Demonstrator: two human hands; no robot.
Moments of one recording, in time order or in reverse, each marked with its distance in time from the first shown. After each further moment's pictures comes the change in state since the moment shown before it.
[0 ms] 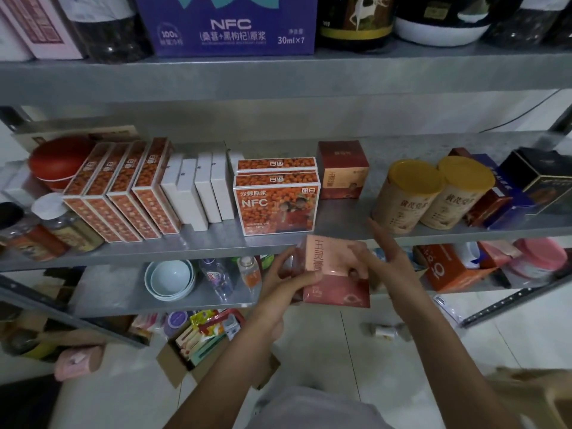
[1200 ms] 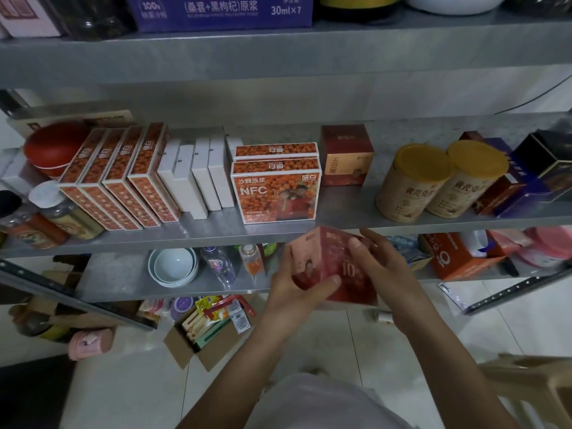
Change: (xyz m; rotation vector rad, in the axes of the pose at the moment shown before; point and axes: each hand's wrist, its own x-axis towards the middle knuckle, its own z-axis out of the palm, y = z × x) left_hand -0.036 0.012 0.023 0.233 0.016 0.068; right_hand -0.025 -0.006 0.018 -0.038 -0.001 0.041
